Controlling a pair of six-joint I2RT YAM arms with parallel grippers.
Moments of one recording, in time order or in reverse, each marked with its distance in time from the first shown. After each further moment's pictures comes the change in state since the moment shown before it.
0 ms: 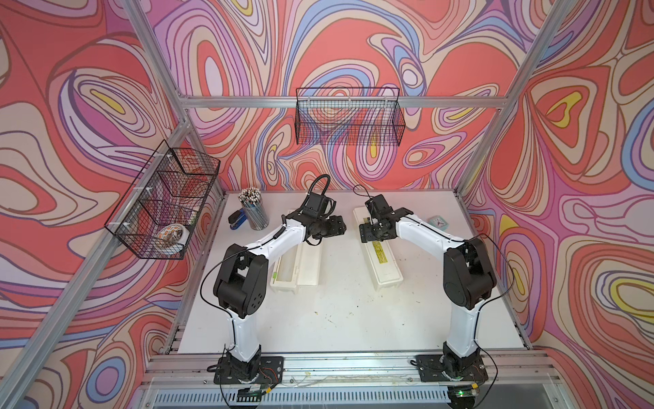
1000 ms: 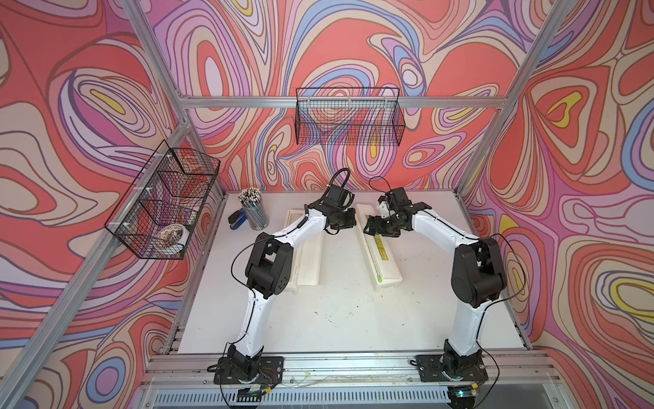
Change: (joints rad) left arm -0.071 0.340 0.431 -0.086 0.023 -0.008; right arm -0.161 -0.030 -0.002 0.010 -0.429 0.008
